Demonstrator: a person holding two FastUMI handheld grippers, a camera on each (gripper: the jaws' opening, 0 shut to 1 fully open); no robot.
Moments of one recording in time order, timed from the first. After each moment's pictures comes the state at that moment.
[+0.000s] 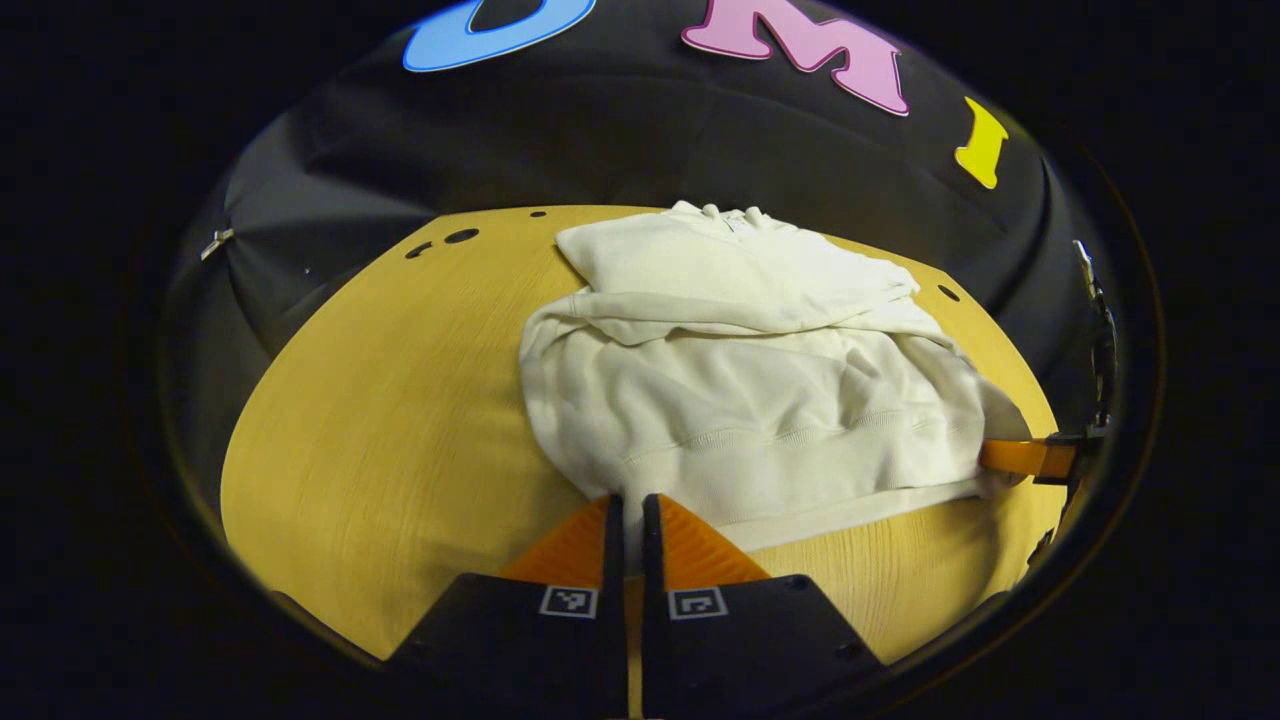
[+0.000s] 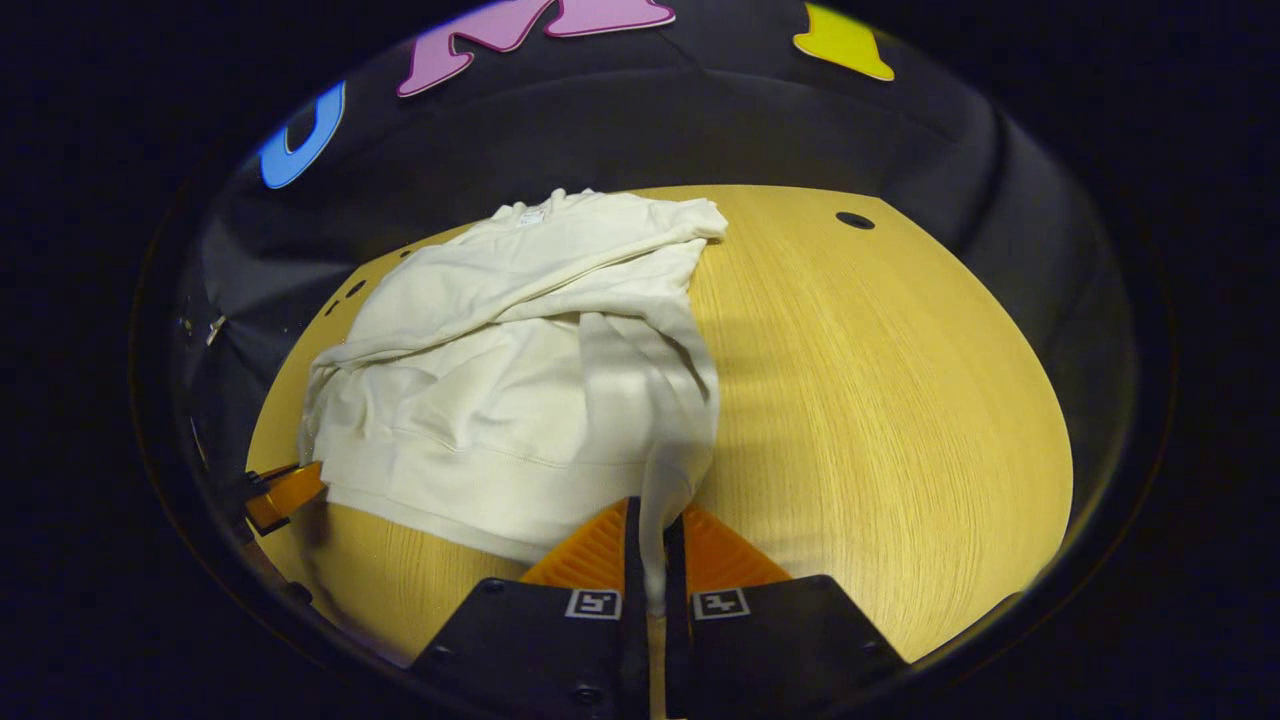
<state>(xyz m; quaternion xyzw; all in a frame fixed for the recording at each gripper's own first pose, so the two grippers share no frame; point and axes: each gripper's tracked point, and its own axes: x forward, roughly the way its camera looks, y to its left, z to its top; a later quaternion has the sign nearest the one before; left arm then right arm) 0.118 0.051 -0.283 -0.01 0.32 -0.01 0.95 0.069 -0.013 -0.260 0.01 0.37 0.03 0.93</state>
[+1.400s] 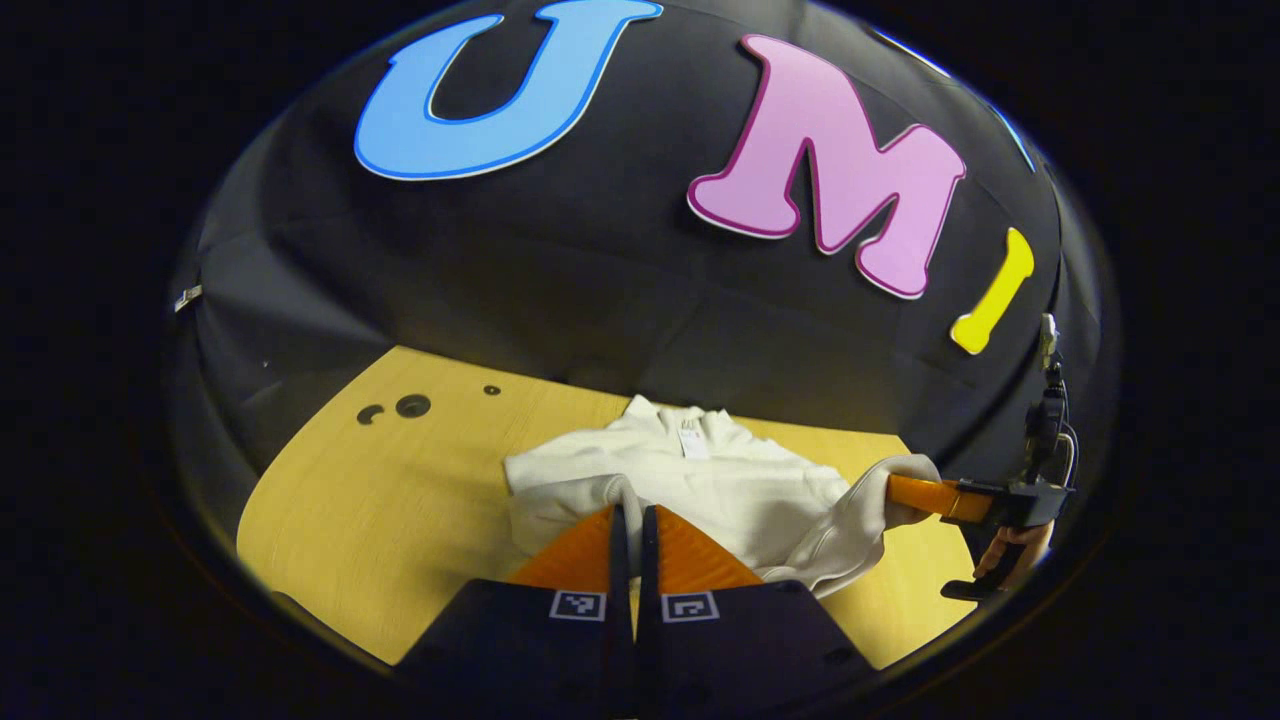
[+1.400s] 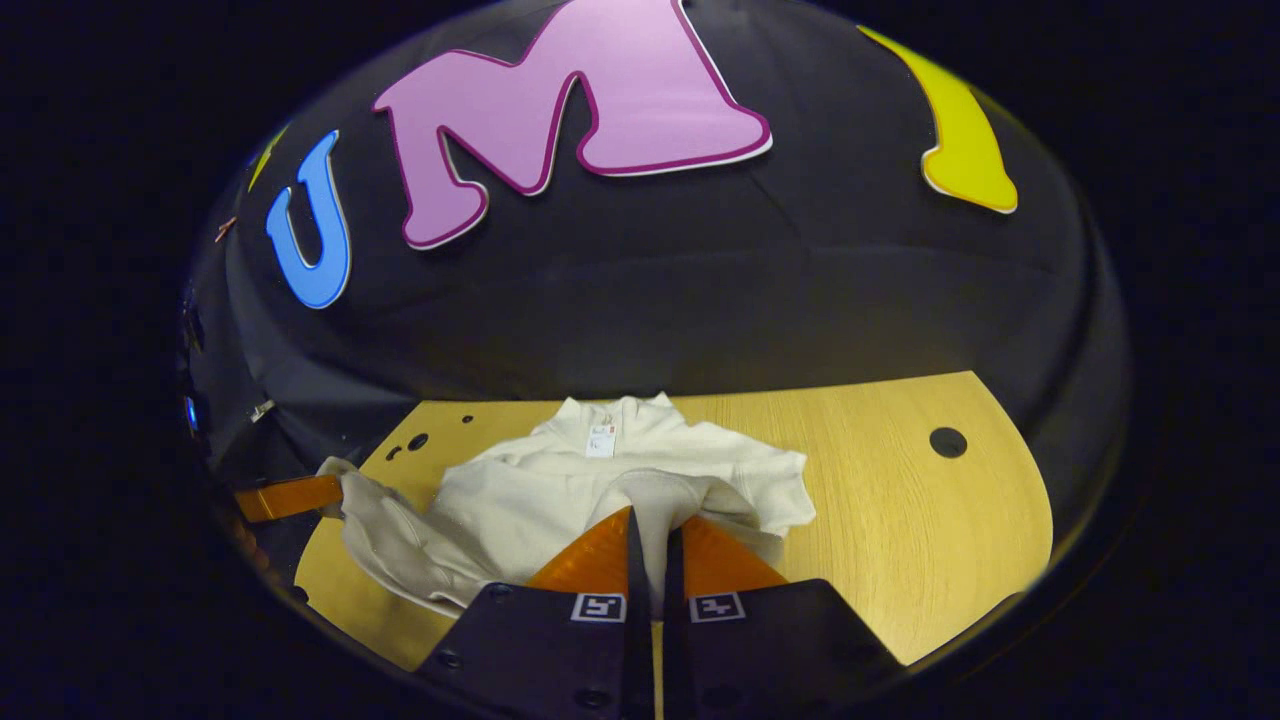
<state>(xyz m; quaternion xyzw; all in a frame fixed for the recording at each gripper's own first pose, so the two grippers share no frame) 0.264 0.033 -0.058 -0.09 0.17 -0.05 0.98 0.279 0.043 -0.063 0.04 0.20 0.11 0.97</state>
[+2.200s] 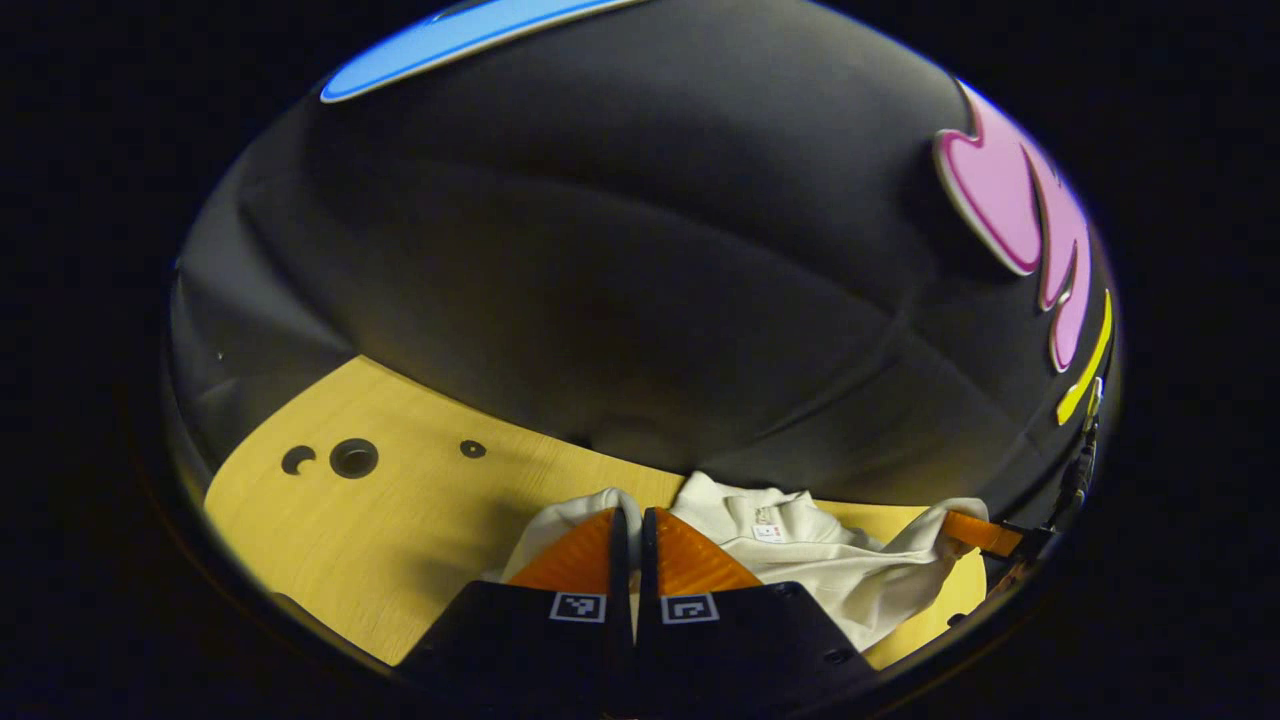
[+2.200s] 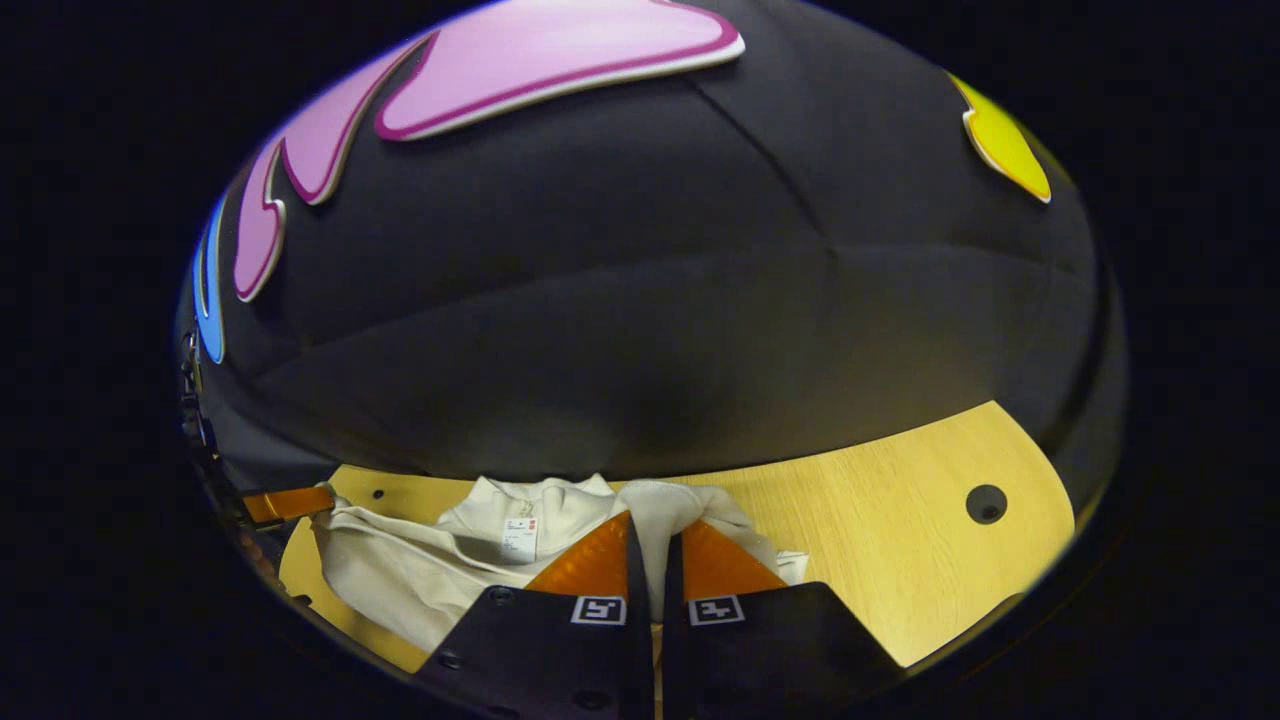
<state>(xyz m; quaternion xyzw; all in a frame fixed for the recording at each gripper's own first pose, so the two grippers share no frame) 0.467 0.081 -0.110 -0.14 0.17 -0.01 0.98 0.431 0.026 -0.102 0.06 0.17 0.04 0.98</state>
